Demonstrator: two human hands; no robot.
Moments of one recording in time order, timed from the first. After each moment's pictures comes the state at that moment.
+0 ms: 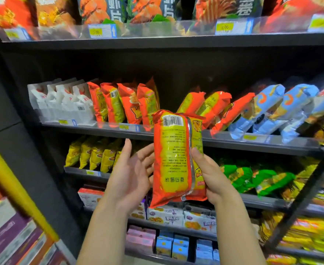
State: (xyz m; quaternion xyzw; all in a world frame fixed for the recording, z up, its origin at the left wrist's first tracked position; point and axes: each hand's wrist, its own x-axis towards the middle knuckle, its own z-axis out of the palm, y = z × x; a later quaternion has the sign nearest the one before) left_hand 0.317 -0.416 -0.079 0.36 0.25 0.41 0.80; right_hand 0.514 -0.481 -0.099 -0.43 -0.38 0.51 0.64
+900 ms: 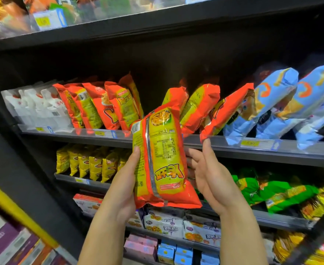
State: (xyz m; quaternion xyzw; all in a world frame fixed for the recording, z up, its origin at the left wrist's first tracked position) left_hand 0.441 -0.383 -0.102 0.43 0.38 0.42 0.71; right_hand 0.624 -0.439 -0.116 -0.44 -0.40 0.53 0.60
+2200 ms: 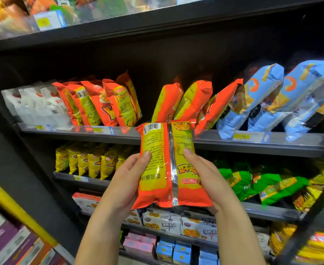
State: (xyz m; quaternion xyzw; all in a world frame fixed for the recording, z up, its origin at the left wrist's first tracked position) left_hand 0.434 -0.405 -0.110 0.50 0.35 0.42 0.67; right_hand 0.626 -0.462 -0.130 -0.44 -0.40 0.53 0.61
